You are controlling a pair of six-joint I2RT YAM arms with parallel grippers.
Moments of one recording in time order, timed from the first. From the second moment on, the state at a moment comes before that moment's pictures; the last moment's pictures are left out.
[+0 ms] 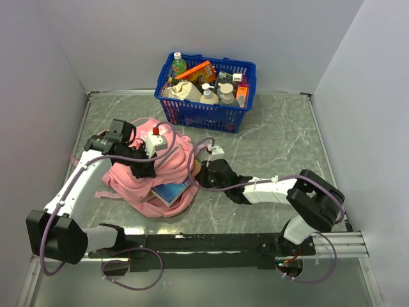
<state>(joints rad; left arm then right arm) -0.23 1.24 1.10 -1.03 0.63 0.66 0.93 1.56 0.66 0.38 0.18 0.64</state>
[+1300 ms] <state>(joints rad) -0.25 1.20 1.15 -1.02 0.69 0.56 1.15 1.58 0.67 0.76 -0.05 0.57</state>
